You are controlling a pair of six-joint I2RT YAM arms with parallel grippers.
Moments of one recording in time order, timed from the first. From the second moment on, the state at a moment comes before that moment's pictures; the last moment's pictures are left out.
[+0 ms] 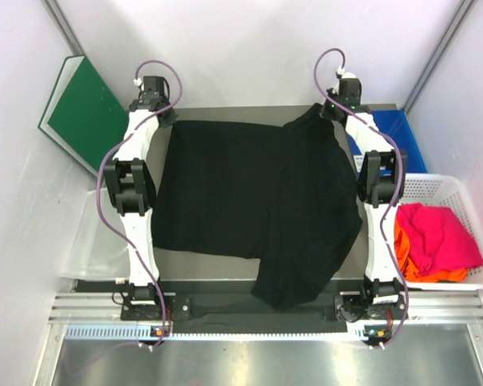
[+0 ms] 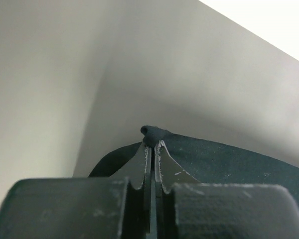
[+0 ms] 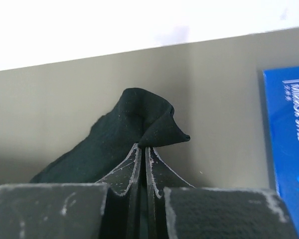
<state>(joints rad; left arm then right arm) 0.00 2.32 2.24 -0.67 -0.10 -0.47 0.07 2.46 2.21 -0.30 -0.10 0.27</state>
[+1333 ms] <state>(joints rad) 0.03 2.06 1.80 -0.90 -0.15 -0.45 0.11 1.71 1.33 -0.58 -0.24 0.26</state>
